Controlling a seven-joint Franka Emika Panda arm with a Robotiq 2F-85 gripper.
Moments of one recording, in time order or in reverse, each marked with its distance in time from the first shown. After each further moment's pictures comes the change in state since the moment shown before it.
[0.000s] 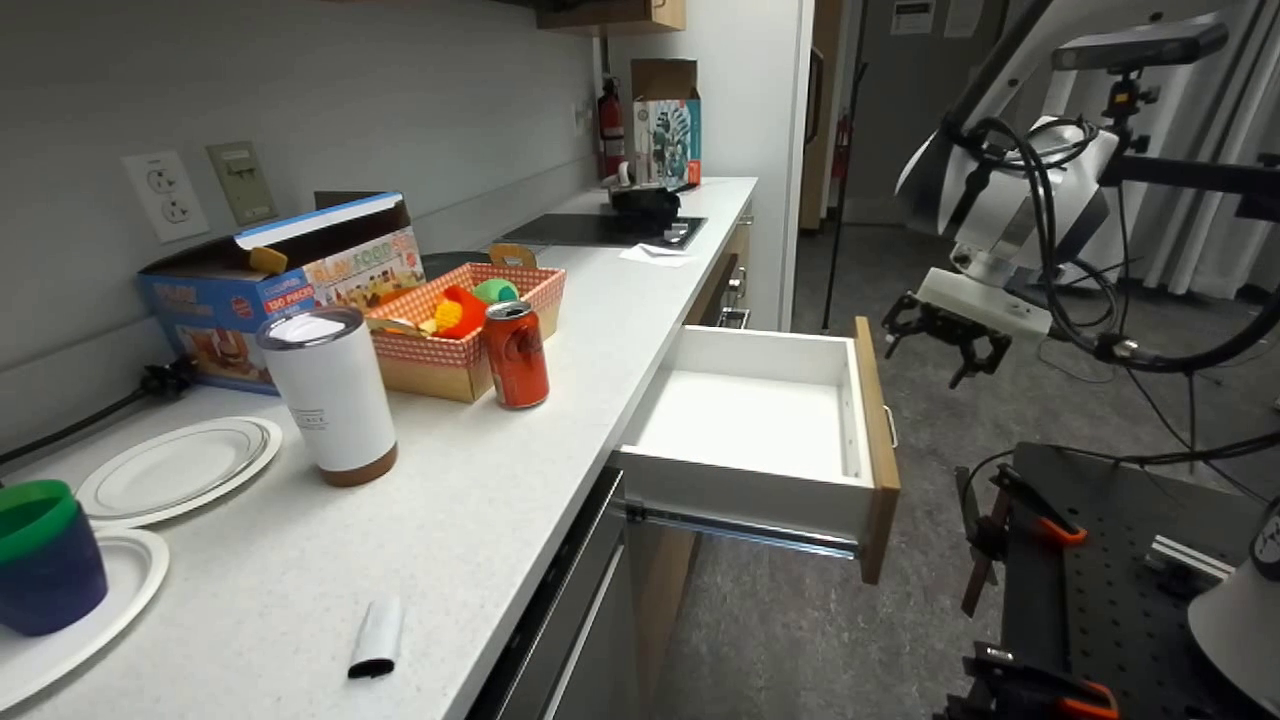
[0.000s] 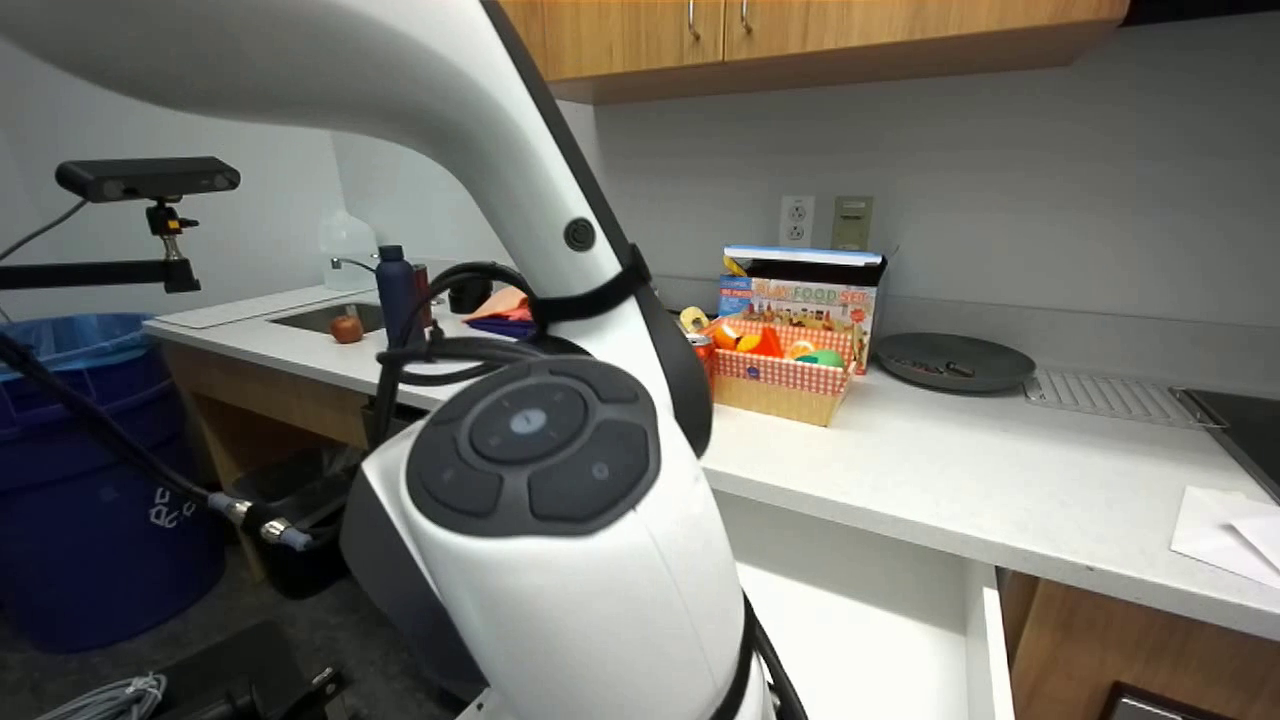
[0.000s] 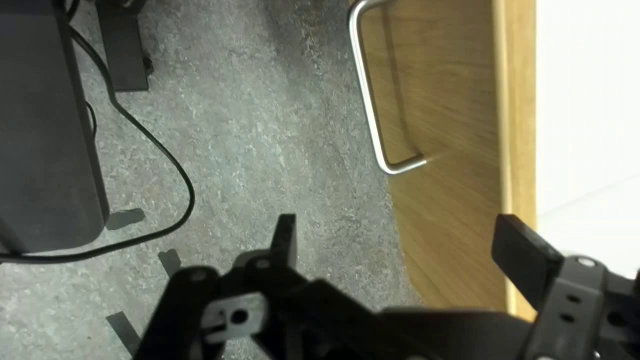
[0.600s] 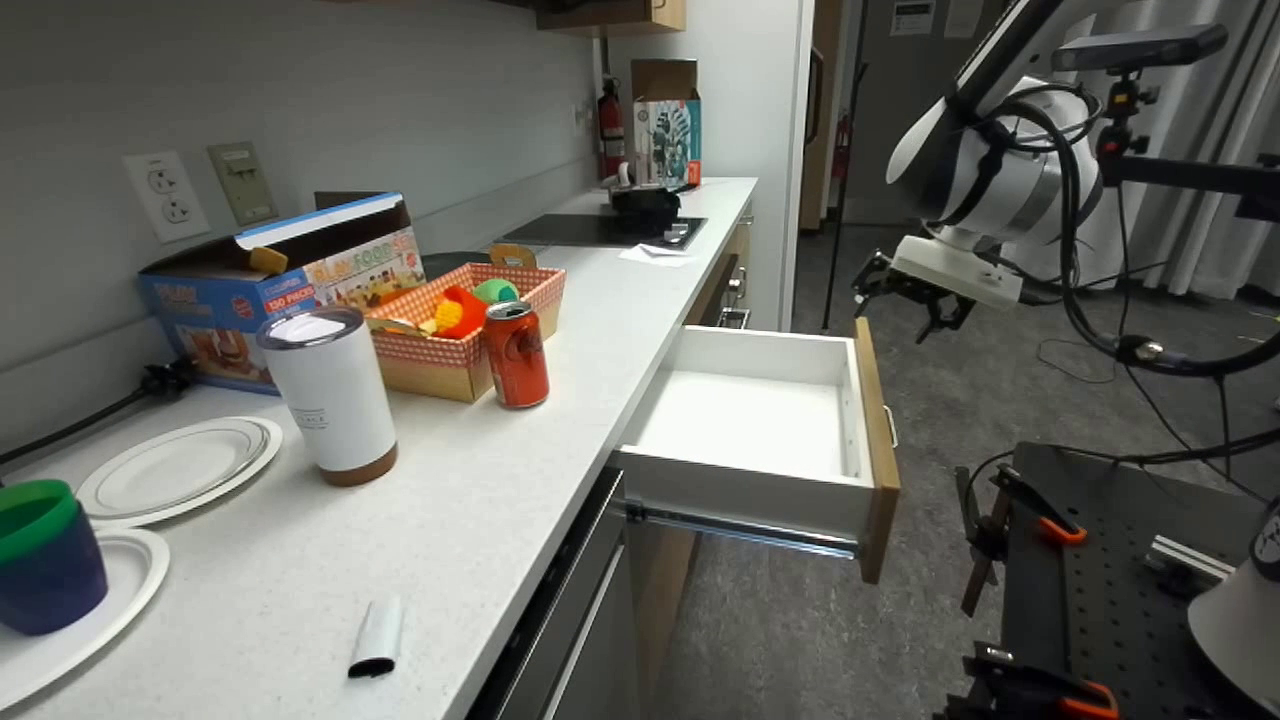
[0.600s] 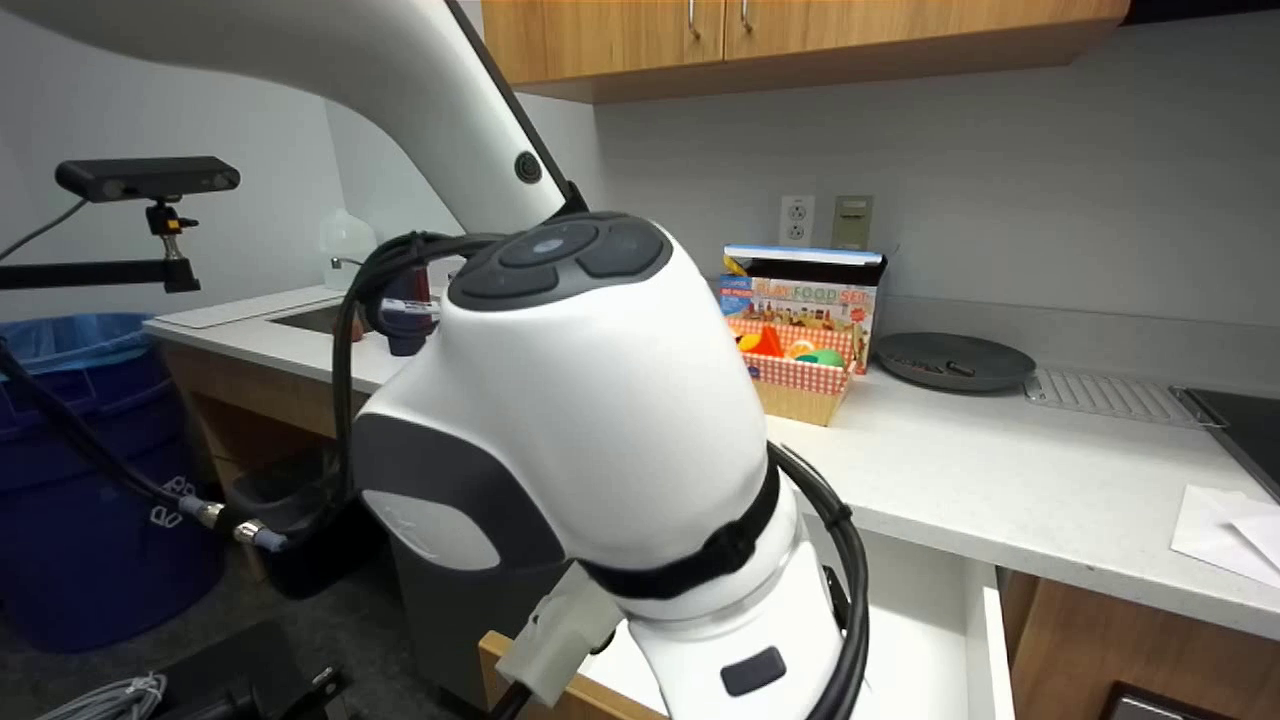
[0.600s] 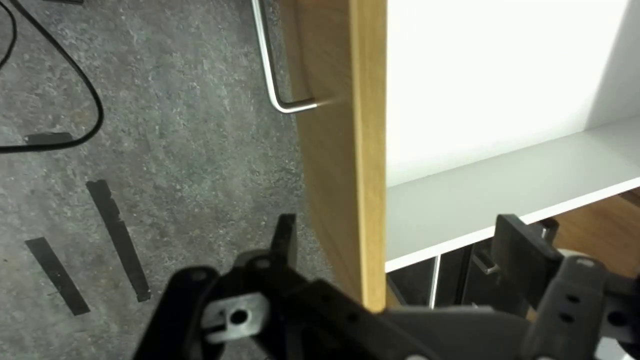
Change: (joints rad) arm 0.039 -0.073 0.008 0.011 -0.300 0.091 0.187
